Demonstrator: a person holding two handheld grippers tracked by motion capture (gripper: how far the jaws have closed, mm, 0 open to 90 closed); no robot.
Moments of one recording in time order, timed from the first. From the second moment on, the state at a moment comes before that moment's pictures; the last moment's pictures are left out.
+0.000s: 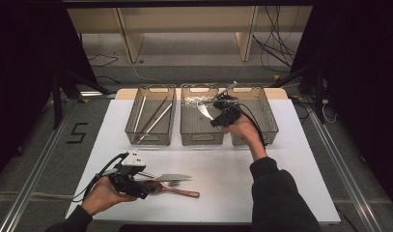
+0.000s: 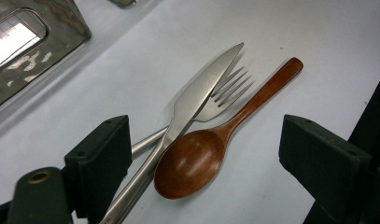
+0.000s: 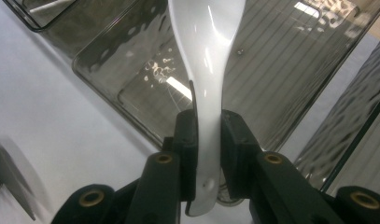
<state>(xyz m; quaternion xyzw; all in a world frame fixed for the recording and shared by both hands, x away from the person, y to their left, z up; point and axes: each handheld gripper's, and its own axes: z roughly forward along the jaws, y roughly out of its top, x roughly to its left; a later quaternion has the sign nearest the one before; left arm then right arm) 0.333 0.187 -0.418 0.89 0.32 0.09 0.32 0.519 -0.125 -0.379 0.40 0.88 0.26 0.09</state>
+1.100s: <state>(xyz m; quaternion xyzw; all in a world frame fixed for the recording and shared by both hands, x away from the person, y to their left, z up) 0.333 0.186 -0.419 0.89 0.32 0.09 0.32 0.537 -0.113 -0.384 0.42 0.87 0.25 0.10</state>
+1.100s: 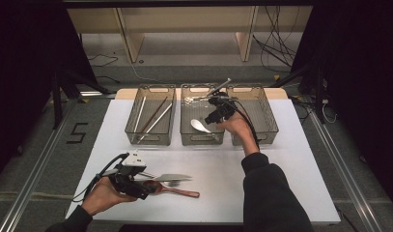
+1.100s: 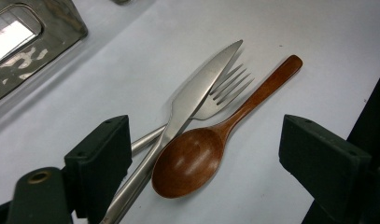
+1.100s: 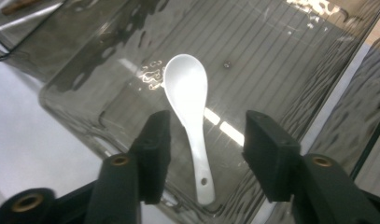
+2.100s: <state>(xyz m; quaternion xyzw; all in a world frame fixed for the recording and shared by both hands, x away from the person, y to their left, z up) 0.330 0.170 -0.427 0.91 0.29 0.06 0.29 0.413 -0.168 -0.371 0.35 0.87 0.33 0.10</state>
